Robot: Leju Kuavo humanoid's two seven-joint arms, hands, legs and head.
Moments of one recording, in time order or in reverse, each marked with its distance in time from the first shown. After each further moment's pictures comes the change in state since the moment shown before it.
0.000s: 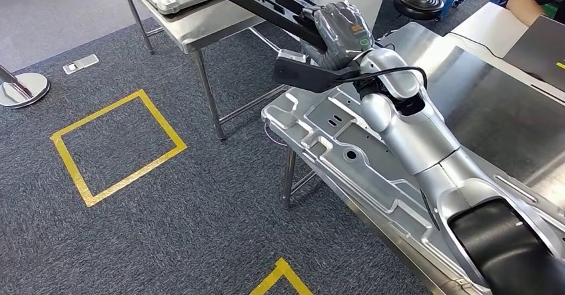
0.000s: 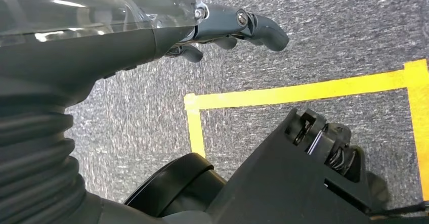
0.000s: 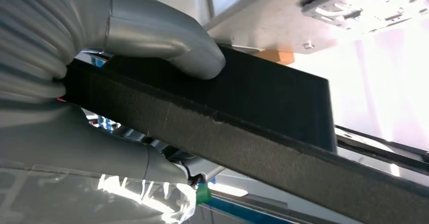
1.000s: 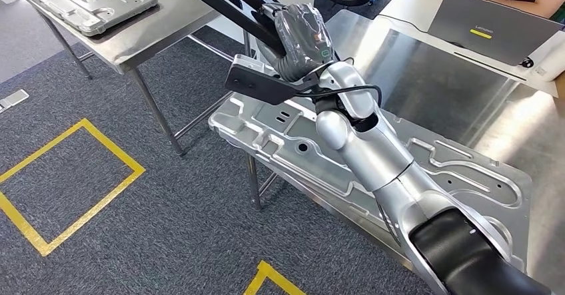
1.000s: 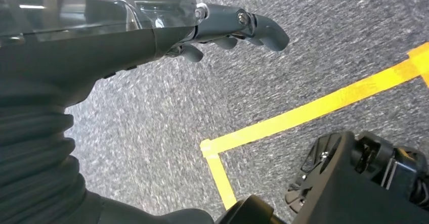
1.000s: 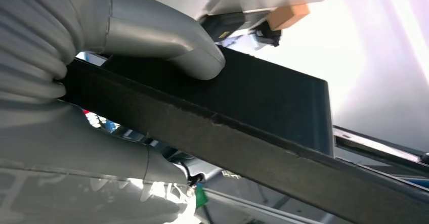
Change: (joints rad) left arm -0.013 0.069 -0.047 -0.005 -0.053 -0.018 0.025; right arm 0.077 0.183 -0.037 -0.024 0.038 -0.173 0.010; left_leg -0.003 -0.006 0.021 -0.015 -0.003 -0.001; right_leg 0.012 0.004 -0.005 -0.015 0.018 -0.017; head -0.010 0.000
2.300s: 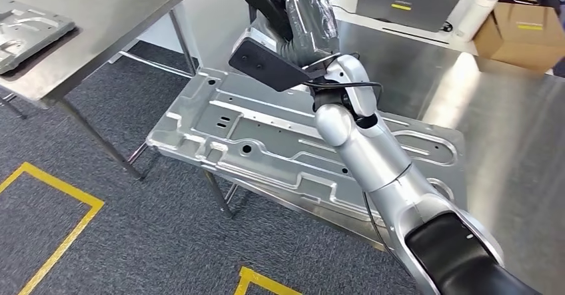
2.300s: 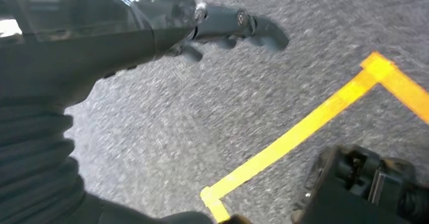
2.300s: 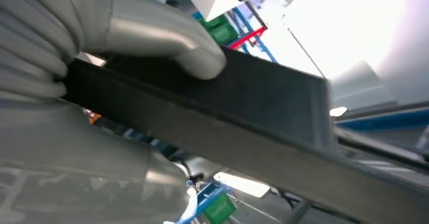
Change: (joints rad) left arm -0.016 -0.006 -0.034 -0.001 -0.028 0.040 0.048; right arm -0.003 0.076 -0.060 -0.008 -0.089 -0.070 -0.033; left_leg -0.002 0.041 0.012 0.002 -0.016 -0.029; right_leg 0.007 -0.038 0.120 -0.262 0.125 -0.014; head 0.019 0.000
